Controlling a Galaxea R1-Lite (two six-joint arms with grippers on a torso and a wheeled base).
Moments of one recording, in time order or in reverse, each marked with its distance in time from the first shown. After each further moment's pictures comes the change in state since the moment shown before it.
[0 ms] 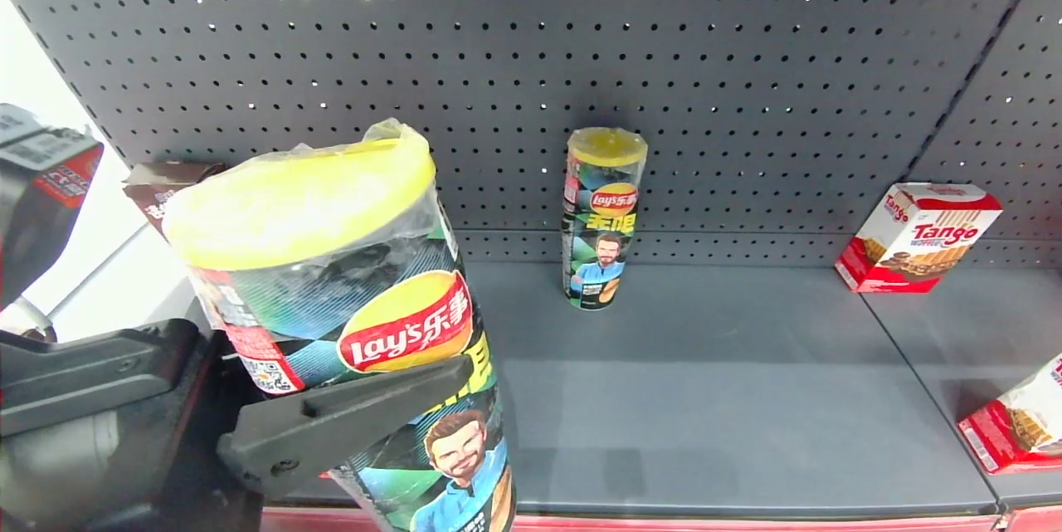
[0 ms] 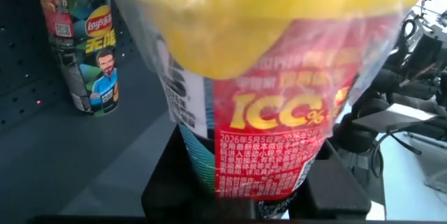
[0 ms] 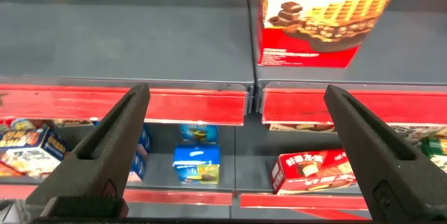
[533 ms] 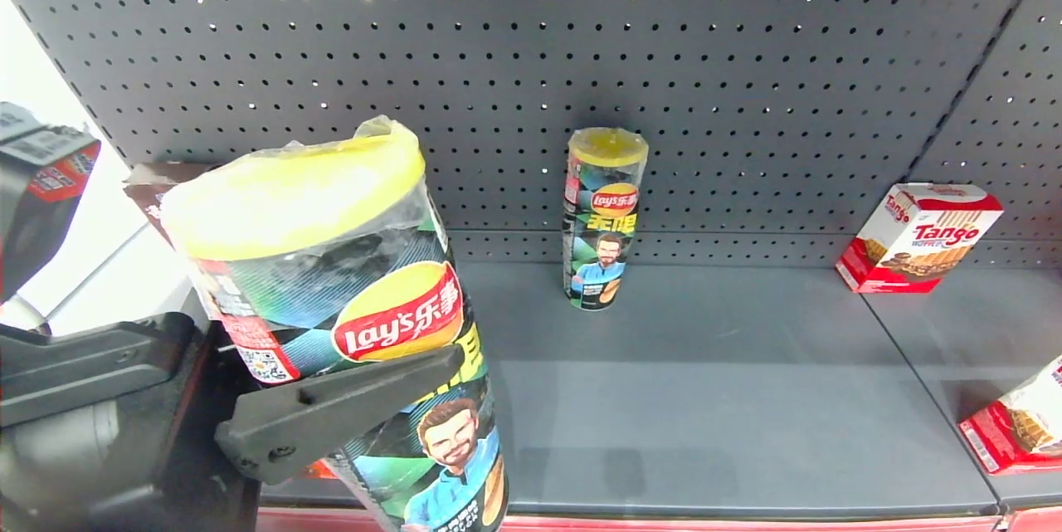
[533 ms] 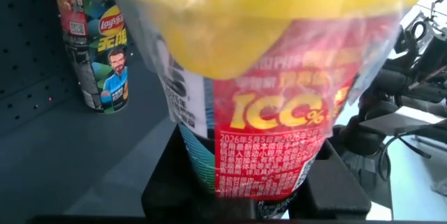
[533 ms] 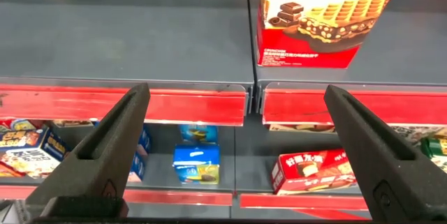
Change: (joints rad) left arm 0.026 -0.001 0.001 0.000 -0.001 -0.001; right arm 0.000 0.000 0.000 0.000 0.001 0.000
